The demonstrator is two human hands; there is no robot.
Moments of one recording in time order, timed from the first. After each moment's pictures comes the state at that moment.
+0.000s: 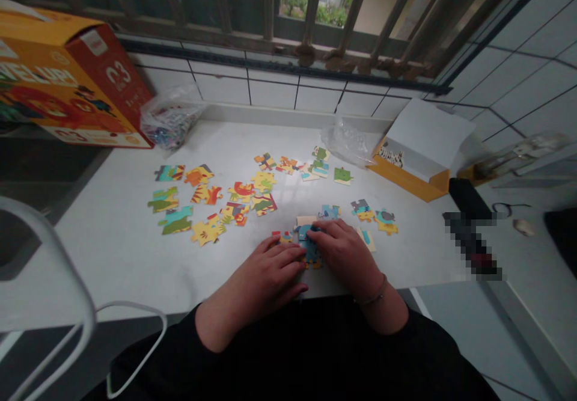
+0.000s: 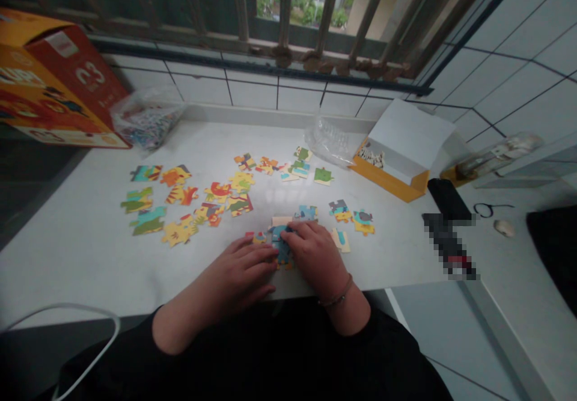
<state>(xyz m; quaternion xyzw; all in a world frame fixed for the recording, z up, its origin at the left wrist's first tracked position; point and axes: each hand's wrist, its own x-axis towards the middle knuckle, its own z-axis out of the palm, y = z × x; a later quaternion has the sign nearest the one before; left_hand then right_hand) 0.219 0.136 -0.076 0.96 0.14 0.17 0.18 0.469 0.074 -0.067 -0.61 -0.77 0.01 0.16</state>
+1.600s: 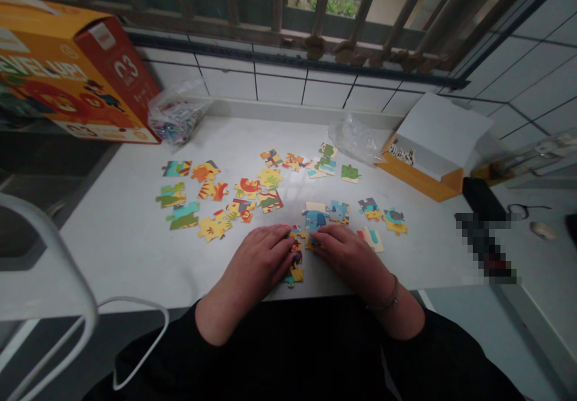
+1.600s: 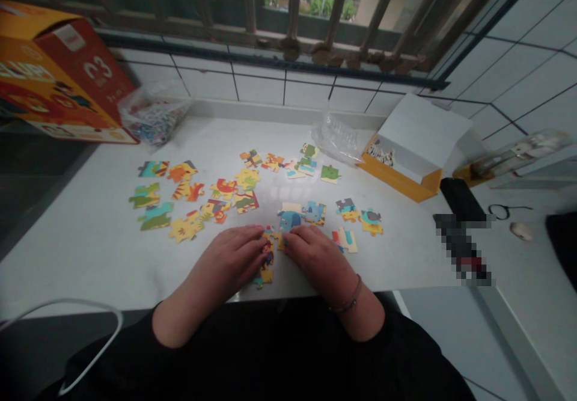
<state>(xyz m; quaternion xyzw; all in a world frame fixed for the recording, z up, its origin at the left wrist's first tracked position) 0.213 0.149 -0.081 0.93 0.26 0.25 0.12 0.466 0.071 -0.069 -0.54 -0.81 0.03 0.21</state>
